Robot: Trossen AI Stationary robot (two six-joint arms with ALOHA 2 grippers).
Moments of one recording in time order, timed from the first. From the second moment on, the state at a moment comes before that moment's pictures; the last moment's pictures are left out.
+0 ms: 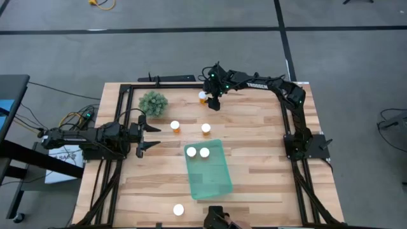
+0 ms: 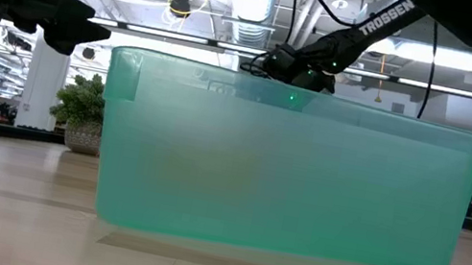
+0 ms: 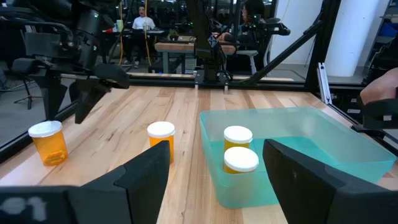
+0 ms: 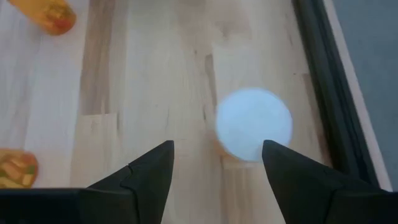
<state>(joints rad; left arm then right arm) 0.01 0.09 0.01 0.04 -0.03 -0.03 -0.58 2.08 1.55 -0.44 -0.32 -0.49</state>
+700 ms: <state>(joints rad) 0.01 0.09 0.01 0.04 -0.03 -0.03 -0.57 2.08 1.64 -0.53 -0.31 -0.45</state>
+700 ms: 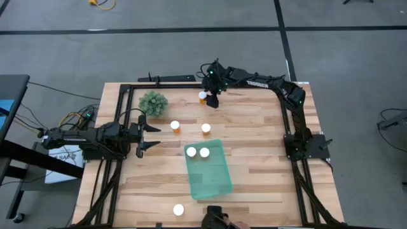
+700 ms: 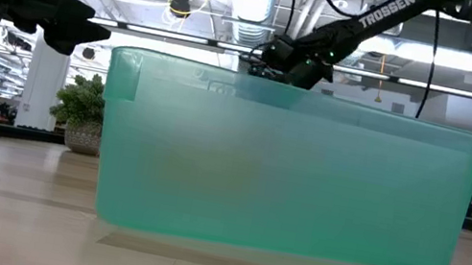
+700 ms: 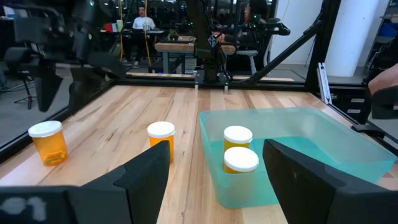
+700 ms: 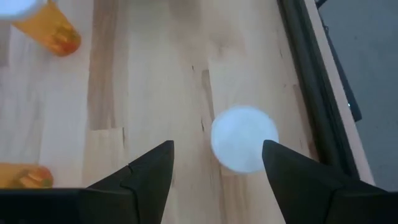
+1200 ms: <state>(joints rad) 0.01 0.09 0.01 0.04 -0.03 -0.03 -0.57 2.08 1.74 -0.34 -0.42 -0.24</state>
